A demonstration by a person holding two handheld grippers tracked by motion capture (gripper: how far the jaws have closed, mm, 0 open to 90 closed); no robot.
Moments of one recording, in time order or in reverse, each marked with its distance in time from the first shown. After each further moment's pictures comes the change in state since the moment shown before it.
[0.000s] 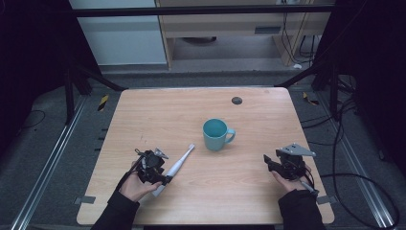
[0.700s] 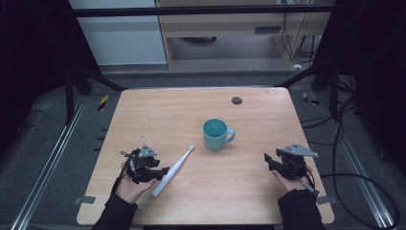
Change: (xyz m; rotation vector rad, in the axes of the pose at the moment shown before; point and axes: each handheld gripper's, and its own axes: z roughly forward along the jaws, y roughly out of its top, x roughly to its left) left arm 0.003 -0.014 -0.023 -0.275 0.054 -0.072; right arm 0.000 0.001 -0.003 -0.031 -0.004 0.027
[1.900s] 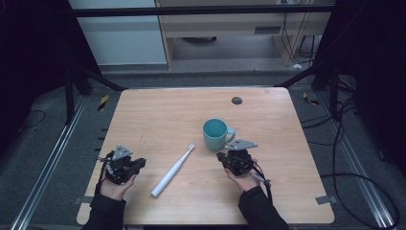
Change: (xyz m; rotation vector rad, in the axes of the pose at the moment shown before) left arm 0.039 -0.033 -0.026 -0.157 0.126 -0.132; right arm 0.121 0.038 0.054 0.061 0.286 -0.120
